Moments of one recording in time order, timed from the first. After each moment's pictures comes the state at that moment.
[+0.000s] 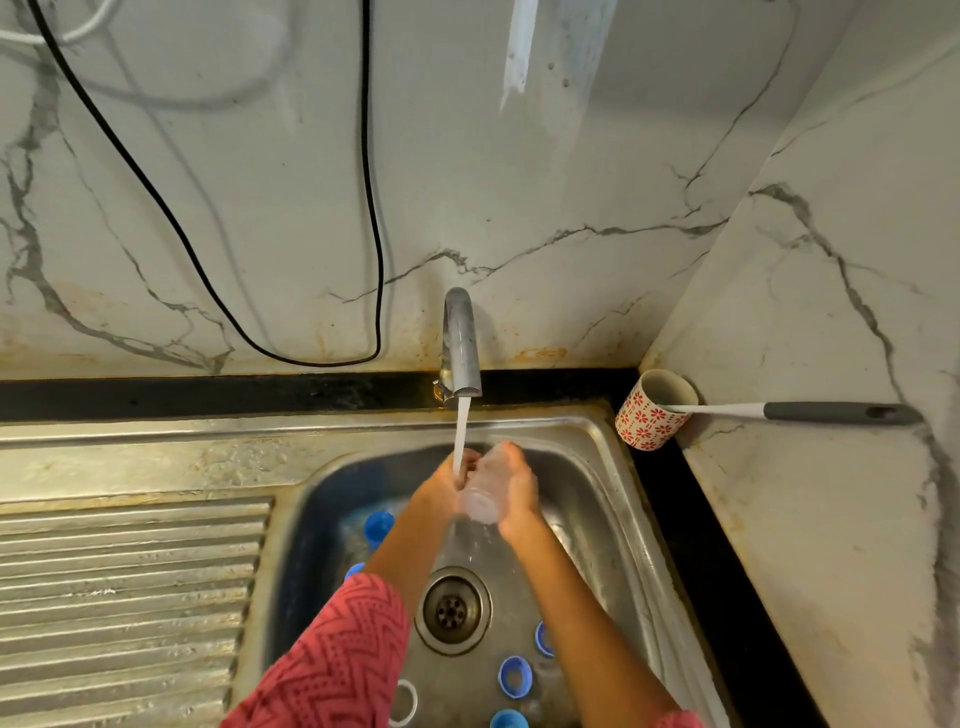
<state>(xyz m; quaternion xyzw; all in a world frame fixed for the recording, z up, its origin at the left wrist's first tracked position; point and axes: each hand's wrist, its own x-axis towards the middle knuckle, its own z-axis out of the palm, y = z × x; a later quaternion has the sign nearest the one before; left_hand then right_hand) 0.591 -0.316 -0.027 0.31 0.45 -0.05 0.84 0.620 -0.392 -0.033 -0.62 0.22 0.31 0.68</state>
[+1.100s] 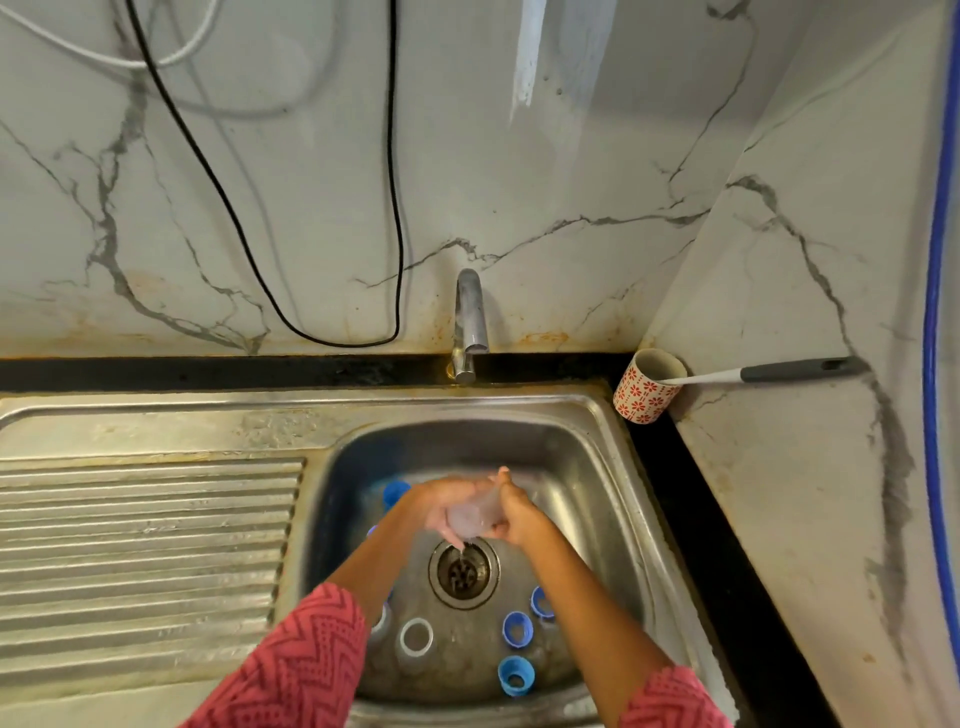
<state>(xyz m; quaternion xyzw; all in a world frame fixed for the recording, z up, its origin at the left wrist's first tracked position) 0.519 -0.331 -0.028 0.61 0.37 -0.29 0.64 0.569 -0.432 -0.043 -0.67 0.15 0.45 0.56</state>
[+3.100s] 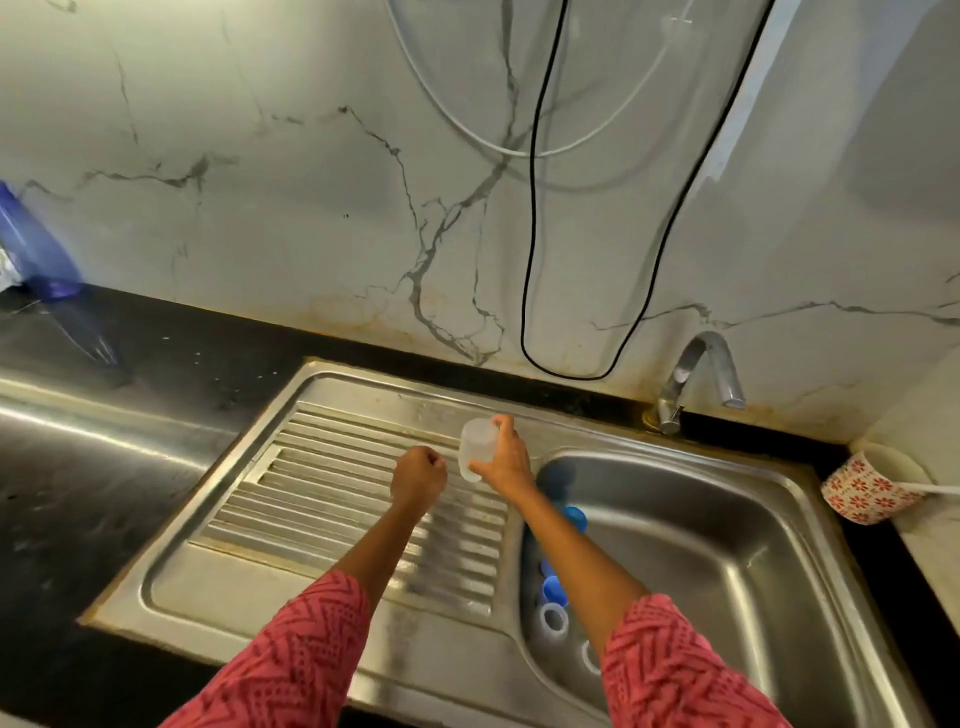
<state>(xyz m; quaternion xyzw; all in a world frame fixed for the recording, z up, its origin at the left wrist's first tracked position) 0.298 -0.147 -0.008 0.72 0.56 0.15 0.37 0.407 -0.217 0.014 -0.83 -0.39 0.21 0.35</state>
